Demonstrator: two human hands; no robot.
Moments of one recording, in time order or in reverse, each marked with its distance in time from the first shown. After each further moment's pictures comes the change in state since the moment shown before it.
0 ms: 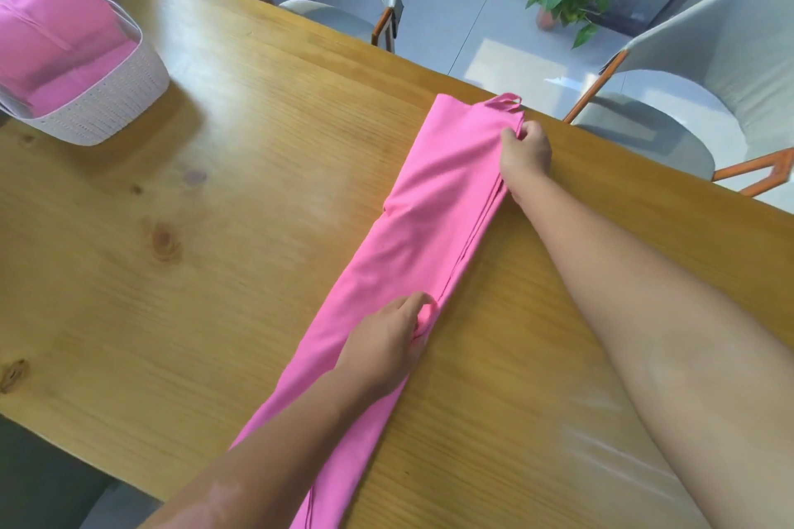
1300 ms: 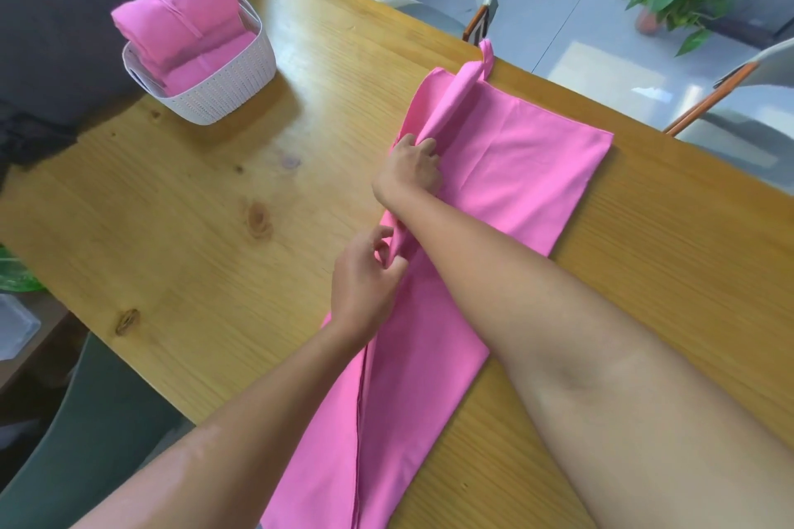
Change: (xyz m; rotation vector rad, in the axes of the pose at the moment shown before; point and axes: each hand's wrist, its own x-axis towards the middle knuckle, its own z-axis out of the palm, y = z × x) left_hand 0.005 -0.069 -0.077 -0.279 0.633 -0.387; right_hand -0.182 -0.125 0.176 -0.673 -0.415 -0.242
